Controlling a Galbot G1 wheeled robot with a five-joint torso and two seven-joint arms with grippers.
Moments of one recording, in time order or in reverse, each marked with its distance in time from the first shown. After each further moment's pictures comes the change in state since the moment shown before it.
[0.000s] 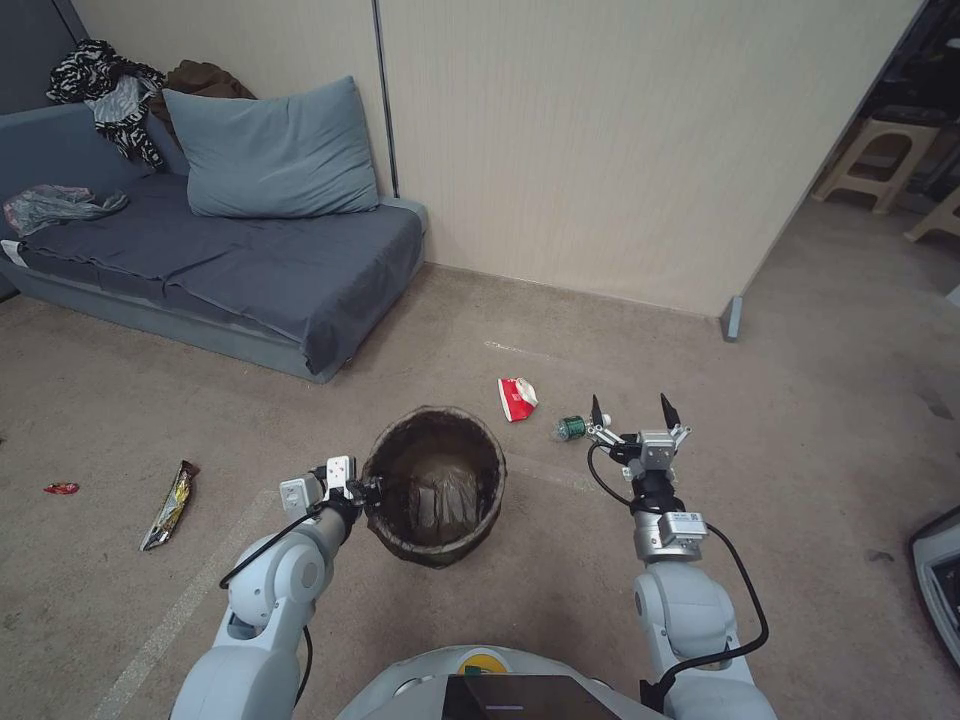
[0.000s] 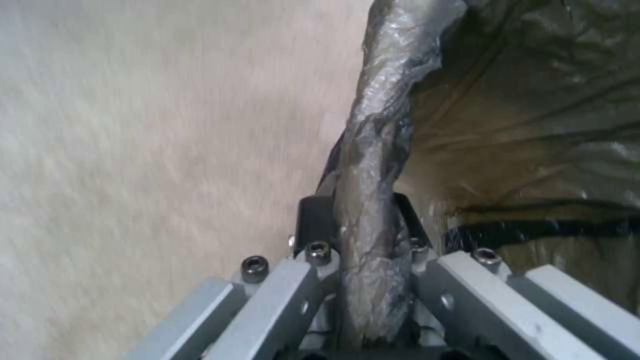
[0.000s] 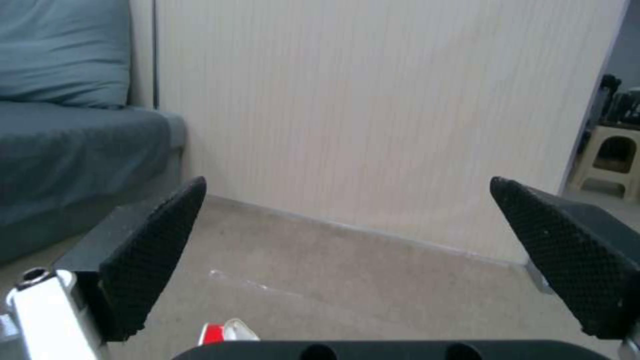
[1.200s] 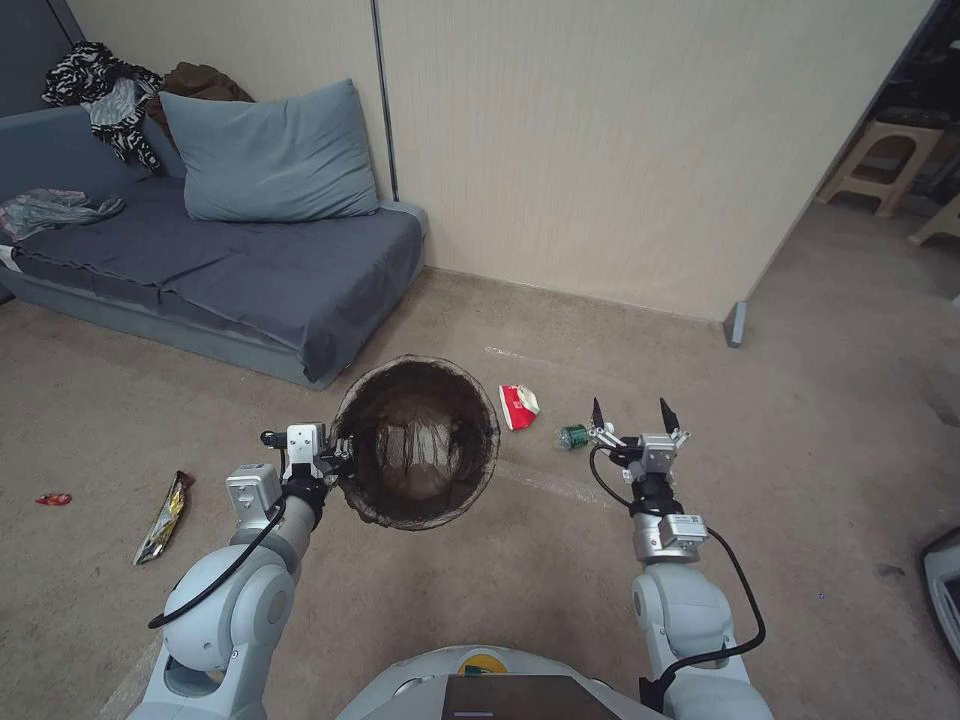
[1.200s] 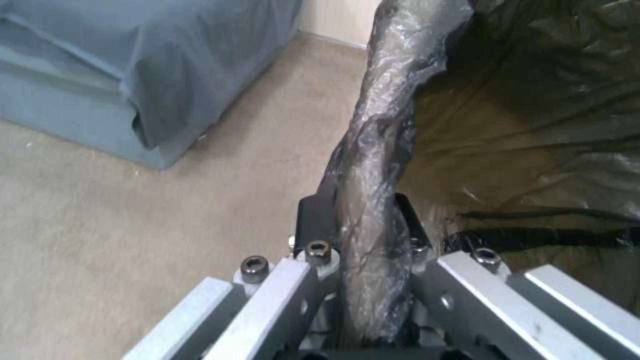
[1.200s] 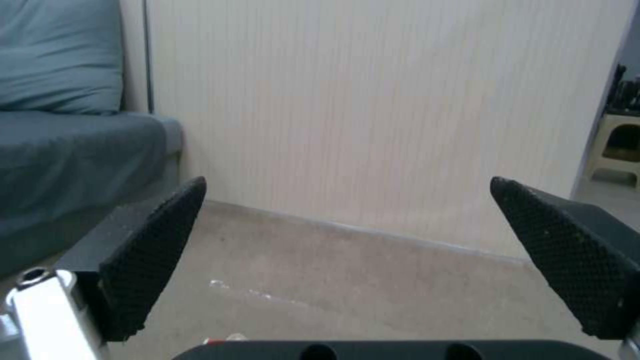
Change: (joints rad) left arm 0.079 -0.016 -0.044 -0.269 0.175 -0.067 0.023; right arm 0.009 0.005 0.010 -0.031 0.037 0.019 -0.010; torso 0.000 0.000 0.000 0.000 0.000
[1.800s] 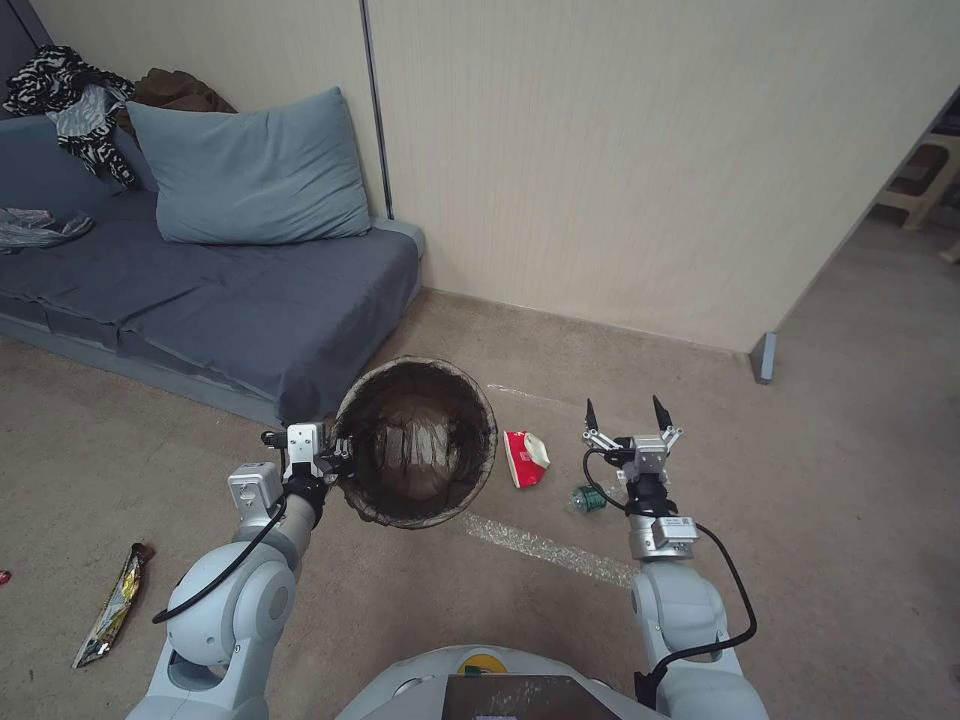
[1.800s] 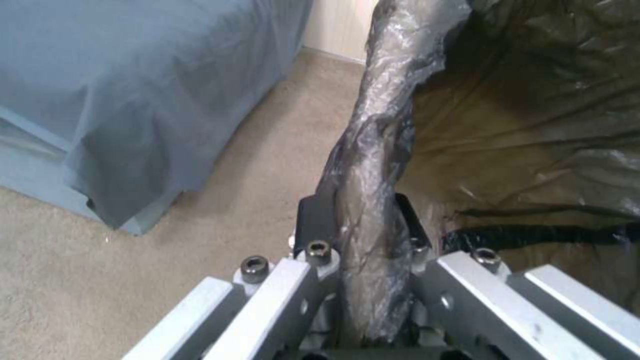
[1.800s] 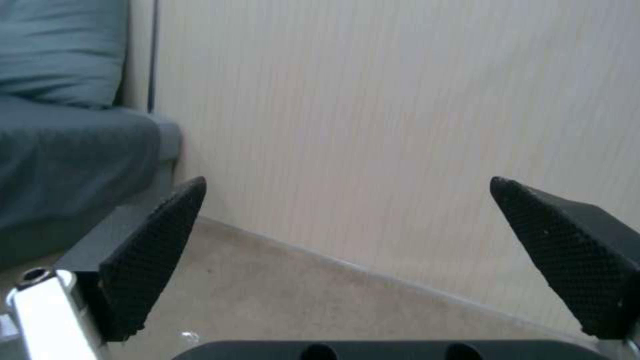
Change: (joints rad) left arm -0.005 0.002 0.001 0.015 -0.003 0.003 -0.007; right arm 0.028 -0.029 0.007 -0.061 -0.059 0.078 -0.033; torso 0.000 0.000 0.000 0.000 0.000
